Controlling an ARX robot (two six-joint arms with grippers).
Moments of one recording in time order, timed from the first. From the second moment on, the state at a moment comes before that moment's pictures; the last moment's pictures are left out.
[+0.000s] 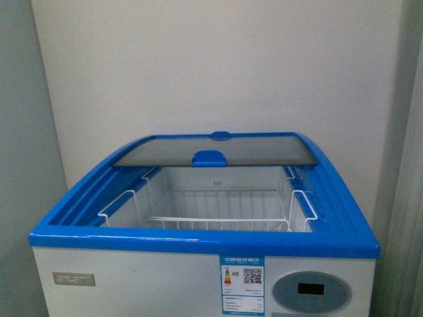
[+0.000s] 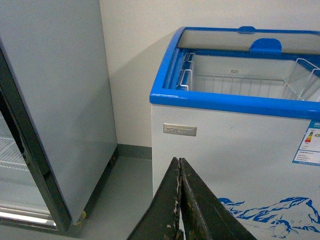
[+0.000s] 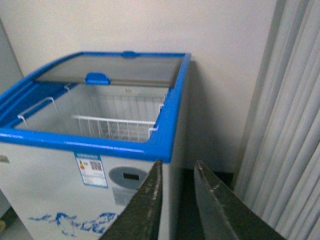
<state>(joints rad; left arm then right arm) 0.00 0.01 0.01 0.00 0.00 0.00 0.06 0.22 0.29 -0.09 0.03 0.00</state>
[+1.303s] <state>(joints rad) 0.00 0.01 0.01 0.00 0.00 0.00 0.00 0.01 0.02 0.00 0.00 0.00</state>
